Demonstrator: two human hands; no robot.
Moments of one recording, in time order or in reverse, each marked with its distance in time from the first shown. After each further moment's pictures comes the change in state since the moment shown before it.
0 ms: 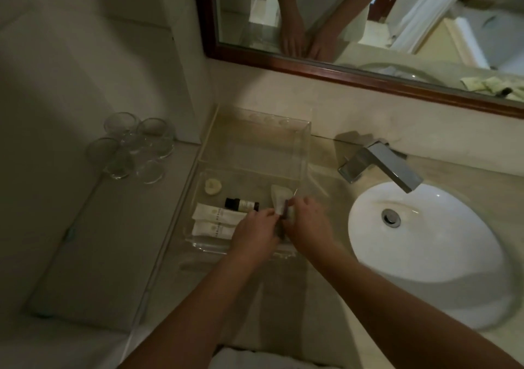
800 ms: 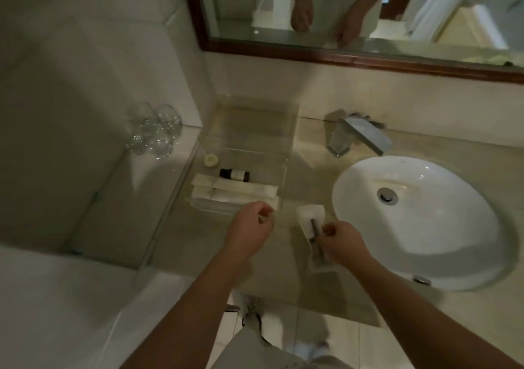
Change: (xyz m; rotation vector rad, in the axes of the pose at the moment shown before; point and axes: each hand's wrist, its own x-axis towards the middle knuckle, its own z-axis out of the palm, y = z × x) left_hand -0.081 0.046 0.023 -0.417 0.177 -0.228; right_hand -0.110 0.104 -0.039 0.298 -0.285 0.330
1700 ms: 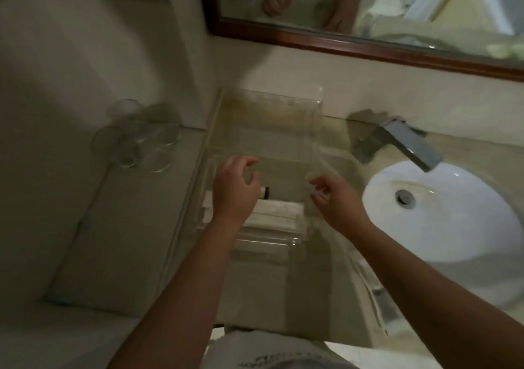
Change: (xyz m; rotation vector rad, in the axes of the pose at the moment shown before) left_hand 0.127 -0.013 -0.082 0.001 0.324 0.264; right_hand 0.074 -0.116 -0.001 -0.039 0.245 -0.311
